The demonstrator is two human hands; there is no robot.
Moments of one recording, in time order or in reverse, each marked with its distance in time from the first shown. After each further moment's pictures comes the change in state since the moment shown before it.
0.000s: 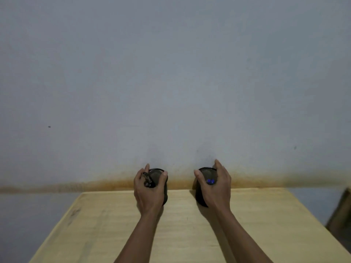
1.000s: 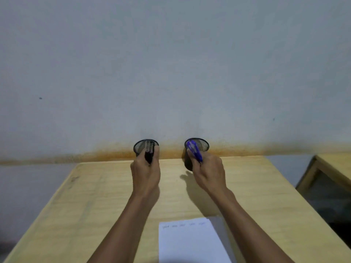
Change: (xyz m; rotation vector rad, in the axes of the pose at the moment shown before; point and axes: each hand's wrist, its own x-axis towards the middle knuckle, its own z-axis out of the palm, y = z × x) left_hand -0.063 0.055 -0.039 0.190 -0.160 0.117; right_hand -0.062 -0.052 -0.061 -0.378 -0.182 -0.143
